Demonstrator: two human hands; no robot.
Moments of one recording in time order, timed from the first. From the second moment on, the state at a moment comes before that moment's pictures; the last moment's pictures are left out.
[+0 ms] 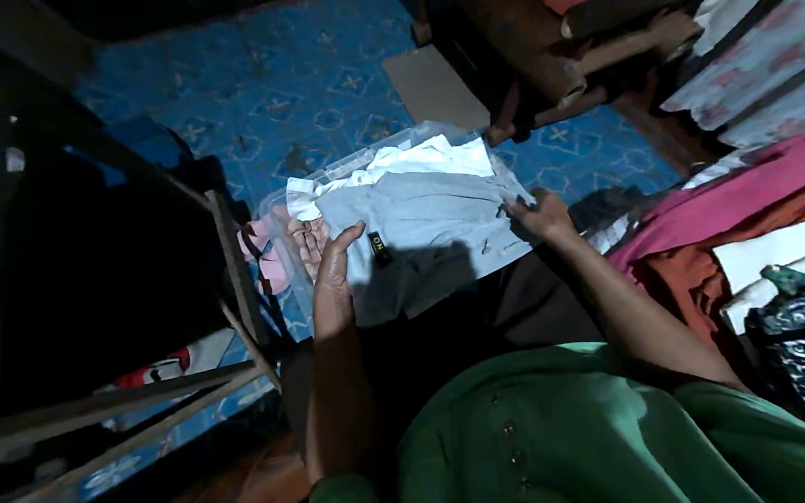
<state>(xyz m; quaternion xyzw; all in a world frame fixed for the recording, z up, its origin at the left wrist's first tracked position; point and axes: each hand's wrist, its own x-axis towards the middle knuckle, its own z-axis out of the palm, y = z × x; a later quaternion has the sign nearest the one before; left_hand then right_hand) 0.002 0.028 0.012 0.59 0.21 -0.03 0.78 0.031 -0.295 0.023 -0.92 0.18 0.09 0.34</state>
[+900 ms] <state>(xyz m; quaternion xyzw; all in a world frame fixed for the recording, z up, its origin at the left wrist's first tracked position) -0.016 0.056 0.083 0.63 0.02 0.12 0.77 0.059 -0.290 0.061 -0.76 0.08 -0.09 0.63</state>
